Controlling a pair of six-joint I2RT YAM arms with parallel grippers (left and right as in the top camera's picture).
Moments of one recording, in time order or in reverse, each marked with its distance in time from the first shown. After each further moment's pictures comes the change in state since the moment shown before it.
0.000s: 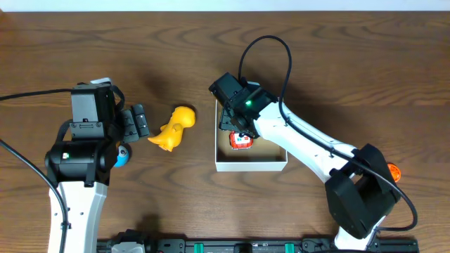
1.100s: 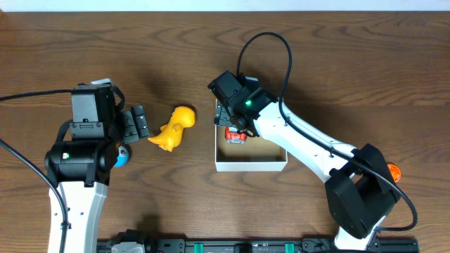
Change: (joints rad) left arm 0.000 0.000 0.000 -0.011 0.000 0.000; right arm 0.000 0.001 0.000 0.064 0.029 -0.025
